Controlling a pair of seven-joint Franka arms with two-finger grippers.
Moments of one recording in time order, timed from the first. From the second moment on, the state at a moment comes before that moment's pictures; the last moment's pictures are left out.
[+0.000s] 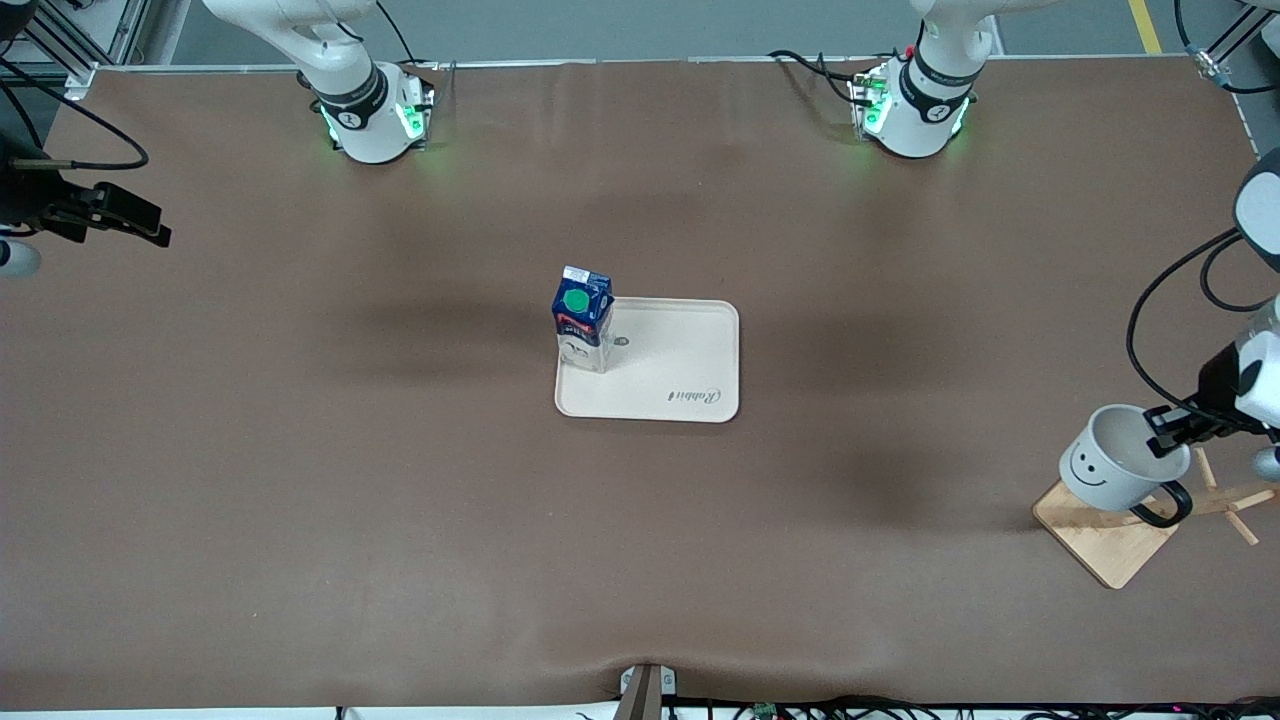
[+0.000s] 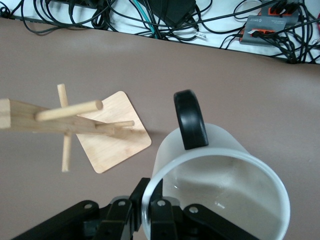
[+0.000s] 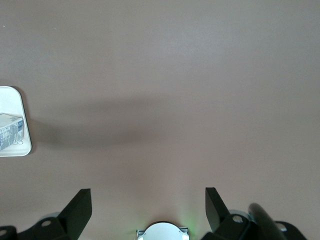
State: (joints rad) left arm 0.14 0.31 -0.09 -1.52 0.08 2.07 -0.12; right arm 0.03 -0.05 -0.08 -1.64 0.00 1.45 0.02
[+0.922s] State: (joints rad) left arm 0.24 0.35 -0.09 -1.49 0.07 2.07 -0.02; right arm 0.05 0.01 -0.07 -1.64 0.00 1.44 0.02
